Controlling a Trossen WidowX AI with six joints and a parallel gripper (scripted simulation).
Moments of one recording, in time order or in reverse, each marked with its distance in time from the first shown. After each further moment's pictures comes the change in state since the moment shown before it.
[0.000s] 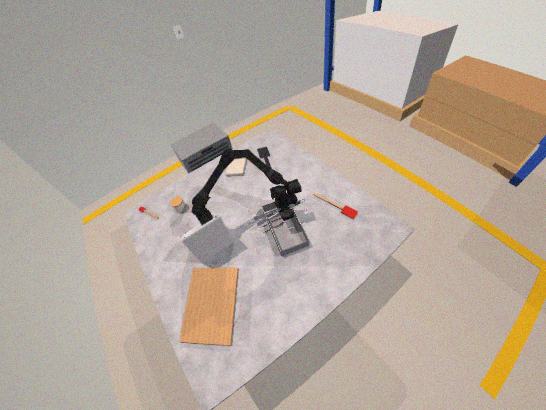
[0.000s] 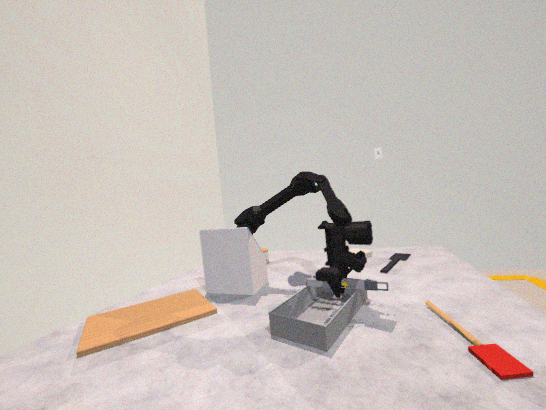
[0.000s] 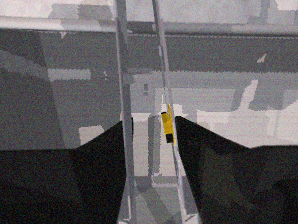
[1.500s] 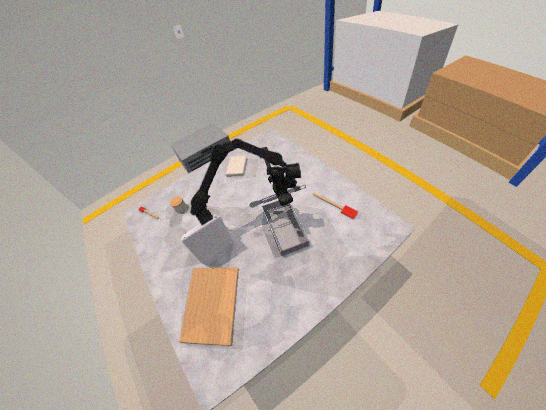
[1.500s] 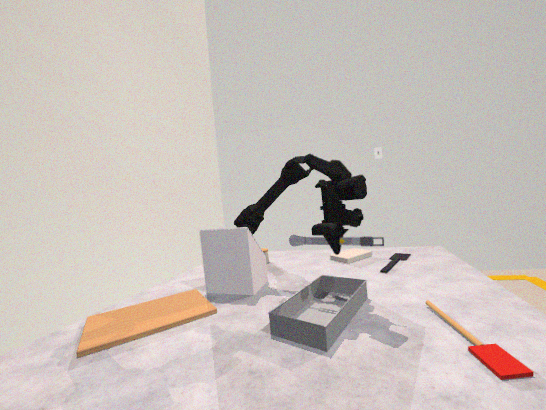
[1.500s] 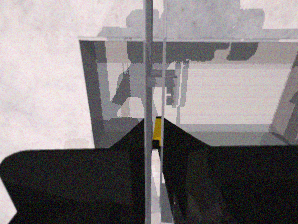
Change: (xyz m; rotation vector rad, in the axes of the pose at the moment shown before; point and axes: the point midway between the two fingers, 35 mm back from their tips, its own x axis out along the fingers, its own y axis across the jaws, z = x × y) arm -0.124 -0.001 0.002 0.013 -0.008 0.004
